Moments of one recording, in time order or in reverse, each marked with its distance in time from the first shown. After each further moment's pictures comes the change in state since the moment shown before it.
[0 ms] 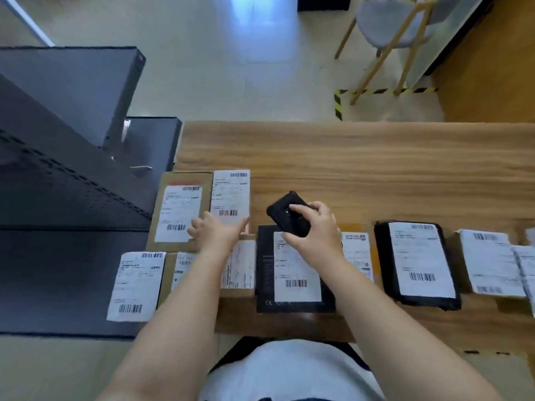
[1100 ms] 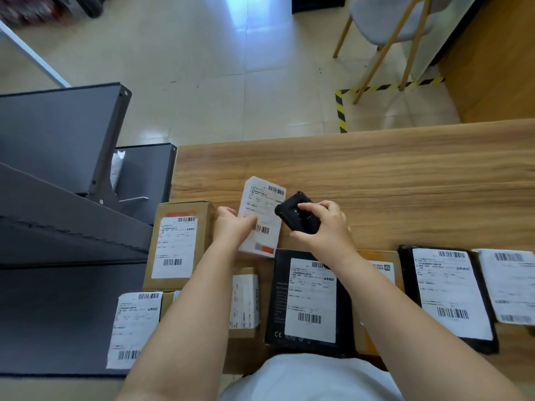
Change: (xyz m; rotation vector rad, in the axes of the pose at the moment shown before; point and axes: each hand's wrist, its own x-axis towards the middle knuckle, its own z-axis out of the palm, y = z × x) left_hand 0.038 0.077 -0.008 -0.459 -0.252 0.054; right_hand 0.063 0.003 -0.033 0.067 -0.023 0.067
